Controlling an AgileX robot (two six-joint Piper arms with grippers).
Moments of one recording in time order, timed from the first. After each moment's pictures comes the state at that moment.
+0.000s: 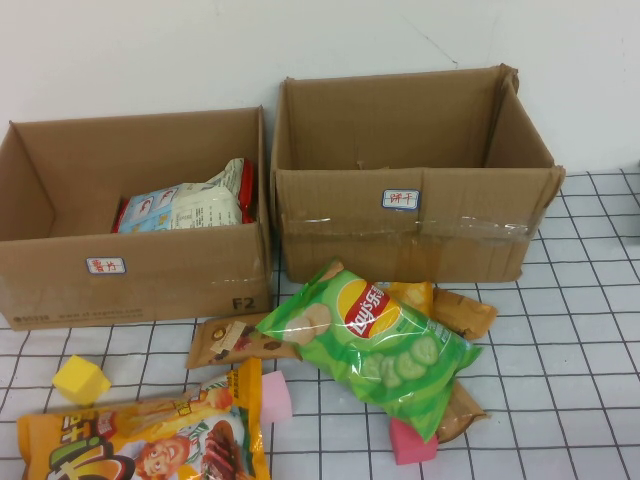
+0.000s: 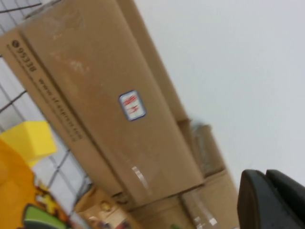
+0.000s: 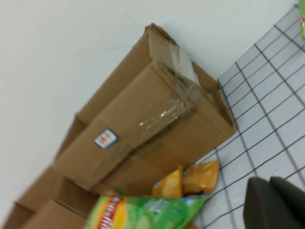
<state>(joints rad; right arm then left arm) 0.01 -0.01 0.03 0.76 0.23 0.10 -0.07 -0.01 0.03 -0.57 0.07 -0.60</state>
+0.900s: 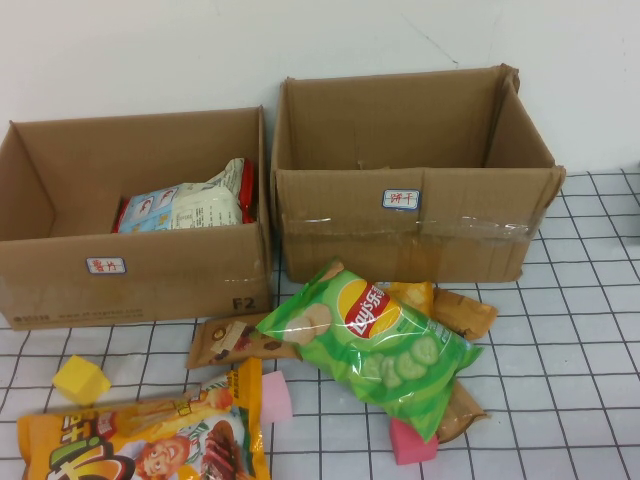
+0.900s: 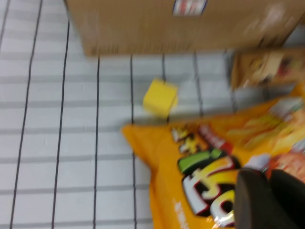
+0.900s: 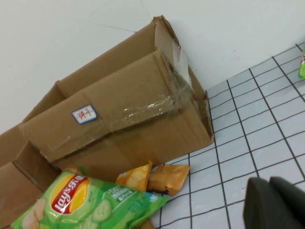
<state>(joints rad) 0.01 -0.01 0.03 0.76 0.23 -0.21 -0.10 0.62 -0.79 -0.05 0.99 -0.05</state>
